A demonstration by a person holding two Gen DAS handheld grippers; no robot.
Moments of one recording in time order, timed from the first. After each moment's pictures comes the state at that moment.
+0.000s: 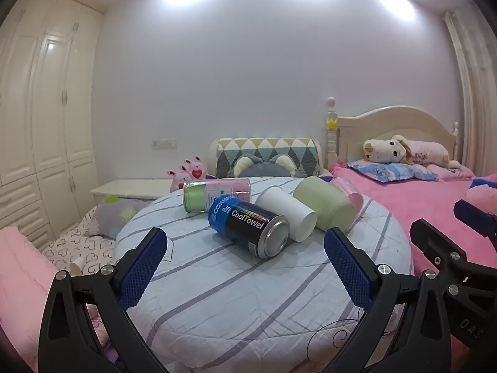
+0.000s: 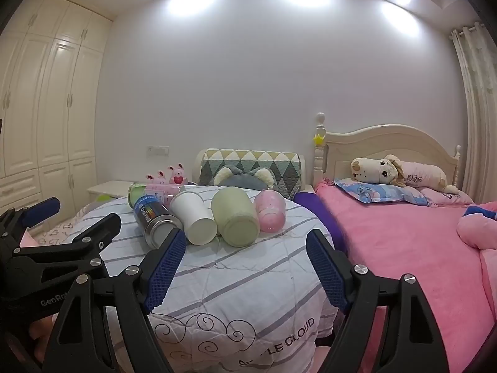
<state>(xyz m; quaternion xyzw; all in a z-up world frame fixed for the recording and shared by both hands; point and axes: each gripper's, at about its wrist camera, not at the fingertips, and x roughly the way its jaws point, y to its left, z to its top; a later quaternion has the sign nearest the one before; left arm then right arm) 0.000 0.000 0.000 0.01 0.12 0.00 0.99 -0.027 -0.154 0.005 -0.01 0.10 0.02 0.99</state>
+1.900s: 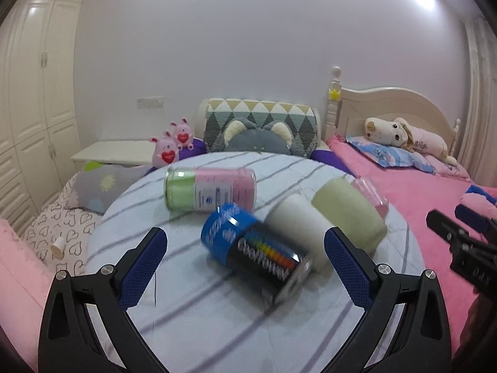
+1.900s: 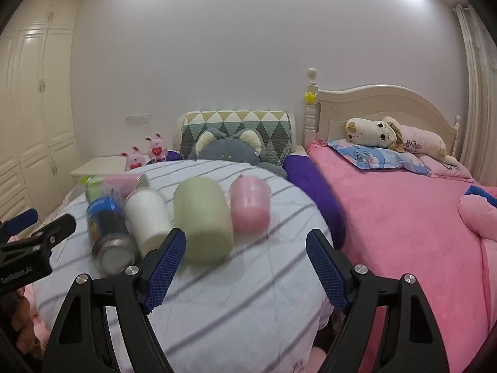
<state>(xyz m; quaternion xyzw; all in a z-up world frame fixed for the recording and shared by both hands) 0.120 0.026 0.024 0.00 0.23 -0.04 0.97 0.087 -0.191 0.030 0.01 0.21 -0.01 0.98</state>
